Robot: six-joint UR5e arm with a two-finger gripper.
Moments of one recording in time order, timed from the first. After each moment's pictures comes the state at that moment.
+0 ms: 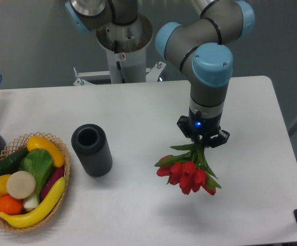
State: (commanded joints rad) arm 2.57 -1.89 -1.54 -1.12 1.55 1.06
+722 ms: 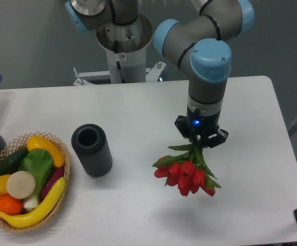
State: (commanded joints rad) arm 2.56 -1.87 -1.52 -1.10 1.43 1.01
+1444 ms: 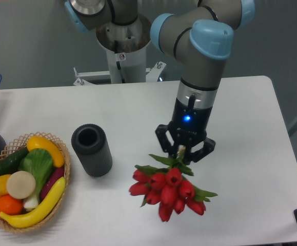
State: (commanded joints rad) arm 2.51 -1.87 -1.45 -0.89 0.99 0.71
